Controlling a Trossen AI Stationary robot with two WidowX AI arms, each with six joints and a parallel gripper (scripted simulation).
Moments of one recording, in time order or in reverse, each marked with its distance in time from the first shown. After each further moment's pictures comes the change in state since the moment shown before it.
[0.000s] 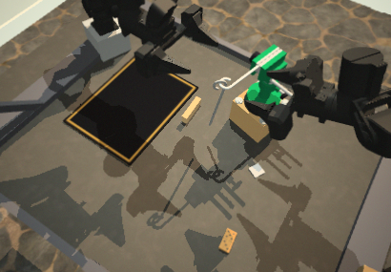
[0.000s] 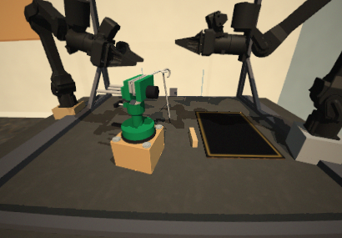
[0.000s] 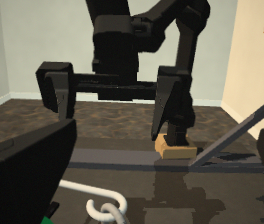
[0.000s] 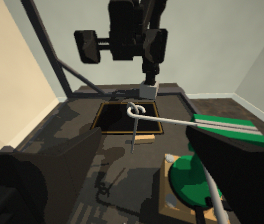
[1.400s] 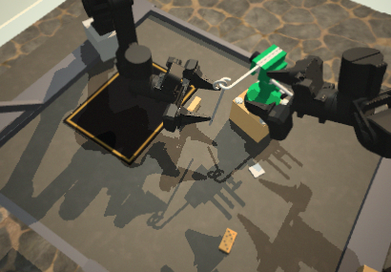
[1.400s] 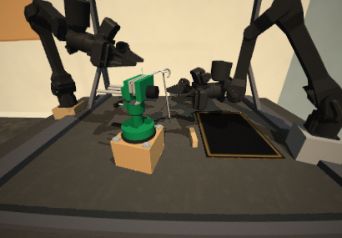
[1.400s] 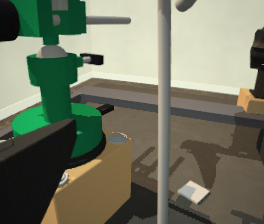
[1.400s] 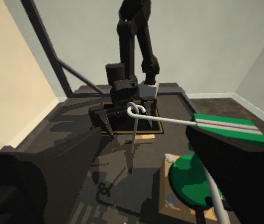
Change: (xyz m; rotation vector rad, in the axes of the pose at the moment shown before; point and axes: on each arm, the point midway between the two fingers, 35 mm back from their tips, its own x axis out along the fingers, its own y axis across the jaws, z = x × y) left arm 0.020 0.018 -0.158 0.021 0.036 0.342; right arm 0.000 0.000 -0.001 0.001 0.001 0.000
